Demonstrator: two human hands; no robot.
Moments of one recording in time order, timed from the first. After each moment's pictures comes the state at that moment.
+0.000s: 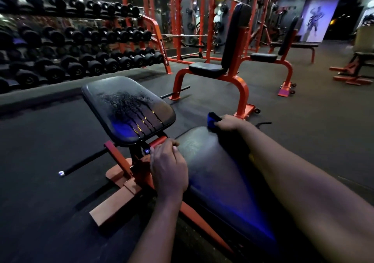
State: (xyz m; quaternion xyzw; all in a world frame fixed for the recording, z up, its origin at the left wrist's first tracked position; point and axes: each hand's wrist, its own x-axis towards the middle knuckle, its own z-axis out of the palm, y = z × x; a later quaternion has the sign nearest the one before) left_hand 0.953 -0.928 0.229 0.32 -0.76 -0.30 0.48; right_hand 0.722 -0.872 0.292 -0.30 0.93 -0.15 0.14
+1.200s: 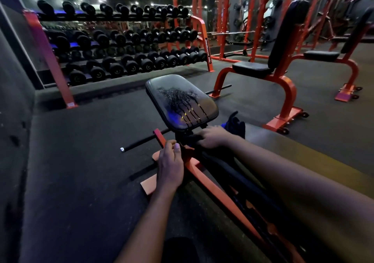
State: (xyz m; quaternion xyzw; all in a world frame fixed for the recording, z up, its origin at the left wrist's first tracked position) left_hand 1.071 -0.973 0.215 0.39 -0.75 -0.35 0.41; right_hand 0.902 -0.936 0.291 -0.61 0.79 0.04 0.05
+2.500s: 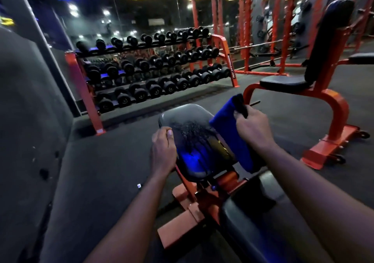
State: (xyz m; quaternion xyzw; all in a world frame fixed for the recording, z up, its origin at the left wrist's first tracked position) left_hand 0.988 -1.172 0.293 0.38 -0.77 -0.18 0.49; right_hand 0.803 -1.015 0.358 -0.35 0.78 -0.51 -0.02
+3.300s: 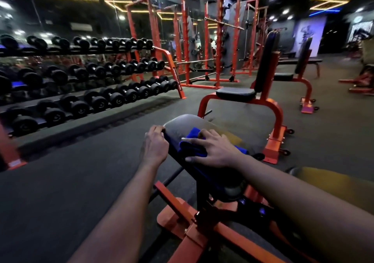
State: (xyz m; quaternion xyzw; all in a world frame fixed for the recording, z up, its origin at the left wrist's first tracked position) left_hand 0.977 -1.358 0.305 0.27 -0.86 -0.20 0.38; right_hand 0.895 -1.157 0.331 -0.53 0.84 -0.10 -0.07
